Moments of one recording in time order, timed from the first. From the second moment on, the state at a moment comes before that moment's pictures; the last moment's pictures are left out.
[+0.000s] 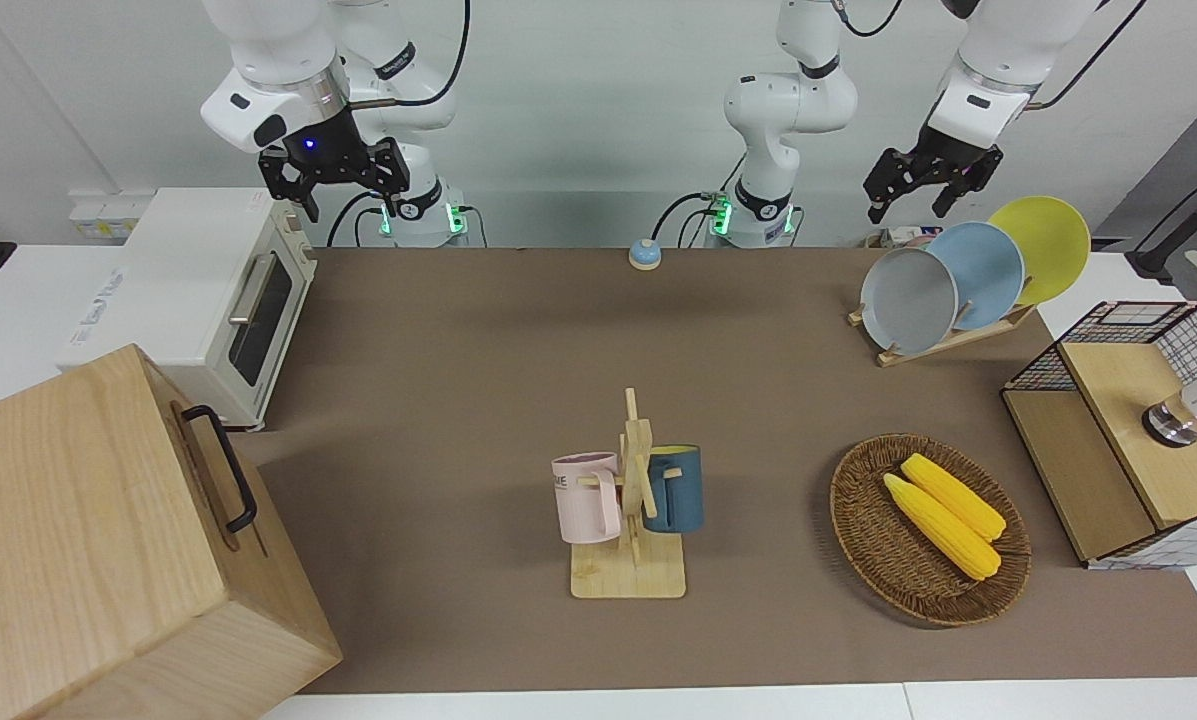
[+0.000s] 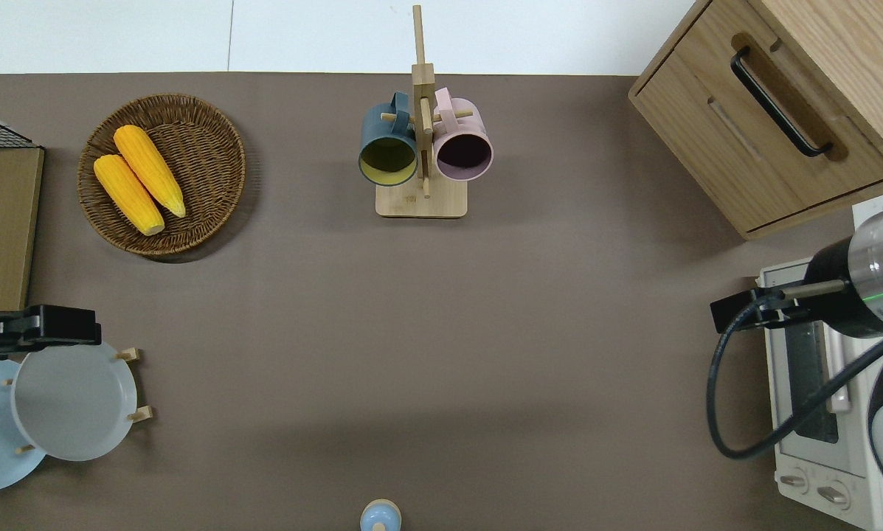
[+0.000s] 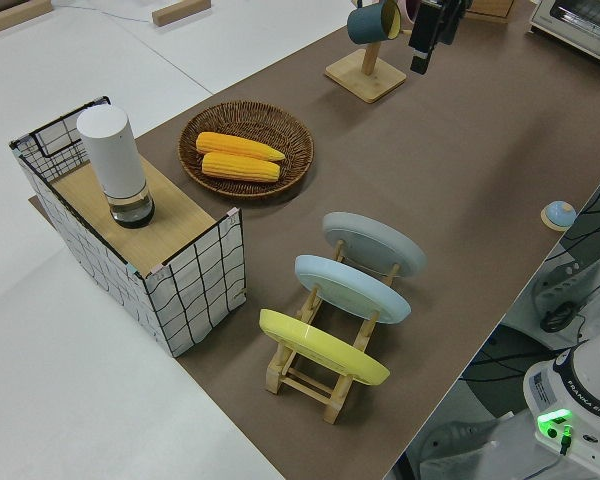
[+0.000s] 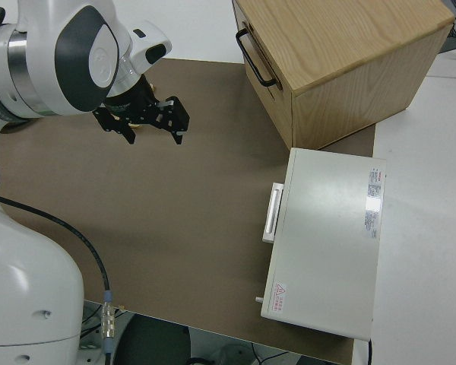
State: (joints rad) left arm -0.05 -0.18 0.02 -1.71 -0.02 1.50 -0.14; right arm -0.09 -0.02 0.23 -1.50 0.00 1.36 0.06
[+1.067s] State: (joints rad) left arm -0.05 -0.17 0.02 -1.75 0.07 1.50 -0.18; right arm -0.09 -0.02 0.23 -1.50 0.00 1.36 0.06
